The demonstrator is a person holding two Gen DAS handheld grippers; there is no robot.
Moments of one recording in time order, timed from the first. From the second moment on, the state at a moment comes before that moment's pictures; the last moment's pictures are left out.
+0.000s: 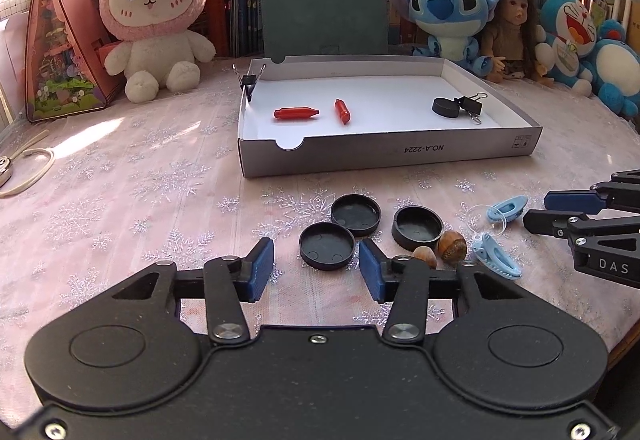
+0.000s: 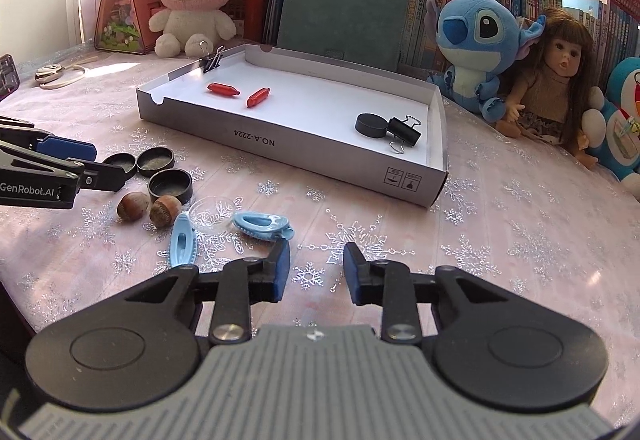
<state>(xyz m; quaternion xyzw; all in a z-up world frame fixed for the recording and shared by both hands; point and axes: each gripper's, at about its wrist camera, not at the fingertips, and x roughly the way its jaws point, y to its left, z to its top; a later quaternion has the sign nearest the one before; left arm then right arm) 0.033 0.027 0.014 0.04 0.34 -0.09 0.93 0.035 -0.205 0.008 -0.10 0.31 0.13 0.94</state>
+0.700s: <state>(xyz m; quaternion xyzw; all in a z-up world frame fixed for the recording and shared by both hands) 0.033 0.020 0.009 0.06 0.33 -0.09 0.94 0.038 -0.176 0.008 -0.03 0.30 0.11 0.95</state>
